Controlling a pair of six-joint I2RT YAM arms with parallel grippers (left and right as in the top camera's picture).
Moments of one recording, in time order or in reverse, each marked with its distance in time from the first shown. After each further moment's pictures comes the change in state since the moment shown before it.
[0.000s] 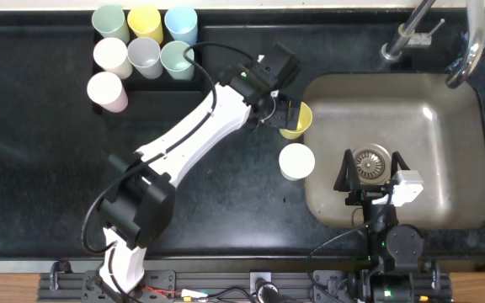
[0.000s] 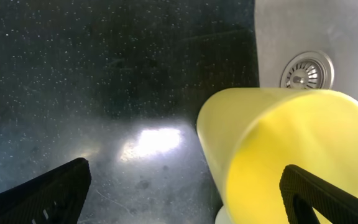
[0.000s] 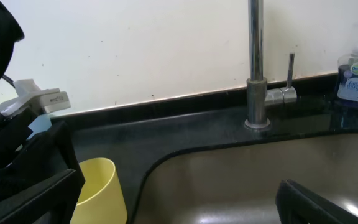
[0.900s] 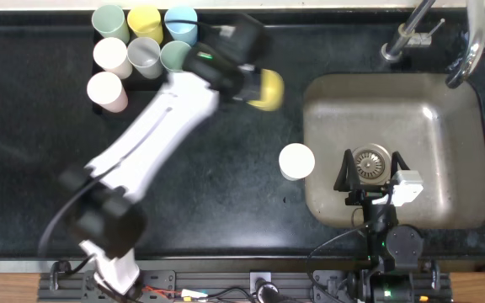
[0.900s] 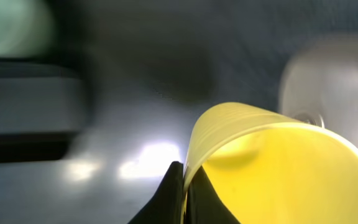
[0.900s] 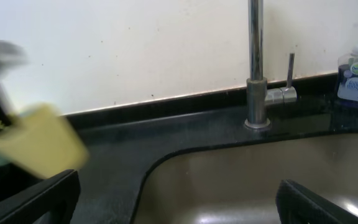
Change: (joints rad) left arm 0.159 -0.161 0.047 -0.106 -0.070 -0.027; right arm 0.000 0.000 0.000 0.000 0.000 0.000
